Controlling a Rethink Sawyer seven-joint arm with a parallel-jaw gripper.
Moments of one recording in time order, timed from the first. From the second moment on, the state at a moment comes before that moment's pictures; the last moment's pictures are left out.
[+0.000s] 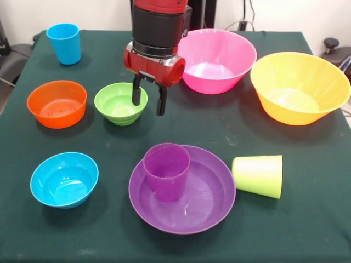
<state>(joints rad) -0.36 -0.52 0.09 1.54 -0.39 0.34 2.38</state>
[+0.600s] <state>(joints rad) -0.36 -0.49 0.09 1.55 -0.39 0.28 2.38</state>
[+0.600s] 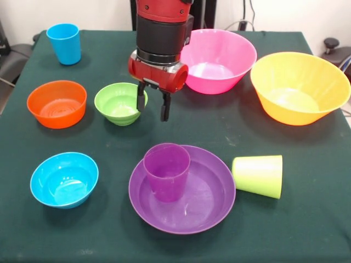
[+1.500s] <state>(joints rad) -0.50 -0.58 0.12 1.66 -0.43 0.28 2.38</state>
